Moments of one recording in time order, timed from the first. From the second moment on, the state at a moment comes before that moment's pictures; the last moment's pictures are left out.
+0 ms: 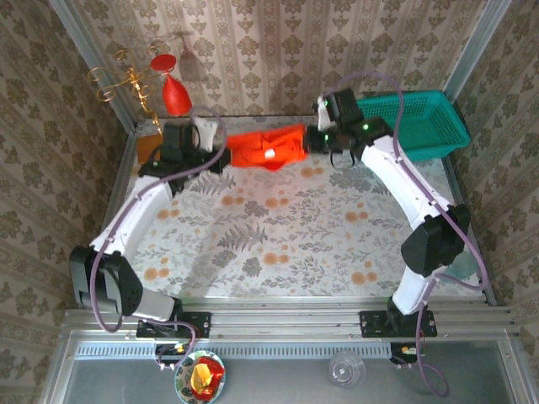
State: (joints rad) left arm -0.32 1.40 1.18 -0.44 0.40 -0.11; right arm 0.40 1.73 1.73 -0.84 -0.20 0.39
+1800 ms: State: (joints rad) left arm -0.35 1.62 1.19 -0.67 0.42 -0.22; right arm 0.48 1.74 1.33 -0.75 -0.31 0.62
